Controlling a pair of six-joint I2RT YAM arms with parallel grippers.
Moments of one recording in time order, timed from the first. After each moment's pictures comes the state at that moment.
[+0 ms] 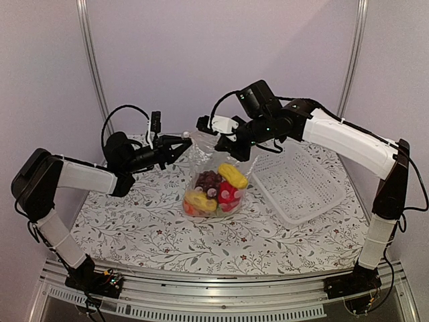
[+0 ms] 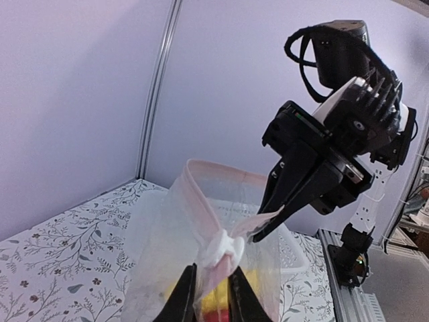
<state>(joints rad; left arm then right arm) -0.46 1.65 0.78 1.14 0.75 -0.42 0.87 1.85 1.88 -0.71 -0.12 -0.63</state>
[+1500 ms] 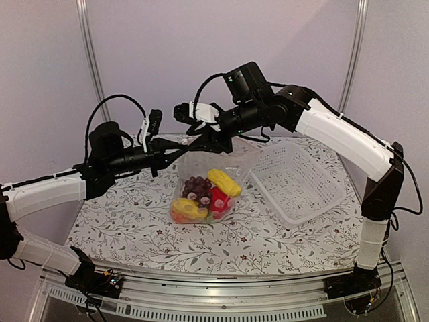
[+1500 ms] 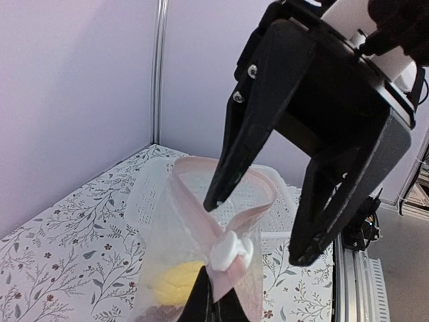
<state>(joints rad) -0.59 1.24 0.80 0.42 0.60 -0.10 0.96 1.95 2.17 -0.78 -0.35 -0.73</state>
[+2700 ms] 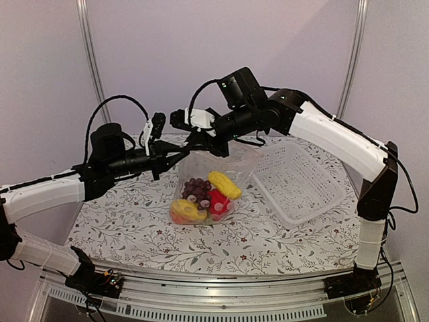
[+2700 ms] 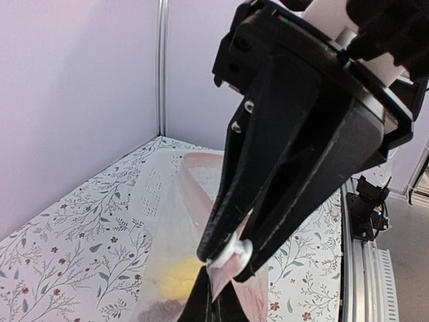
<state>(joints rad) -0.63 1.22 0.80 0.35 0.54 -0.04 0.97 1.98 2.17 -0.77 -0.33 -0.73</state>
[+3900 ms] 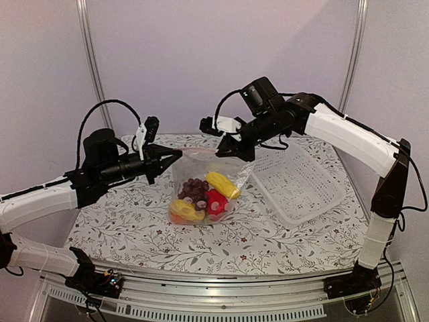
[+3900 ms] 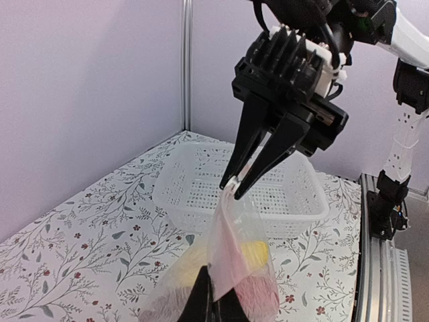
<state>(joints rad) -0.63 1.12 0.74 0.29 0.41 -0.01 0.84 1.87 1.95 -0.85 -0.27 -0.69</state>
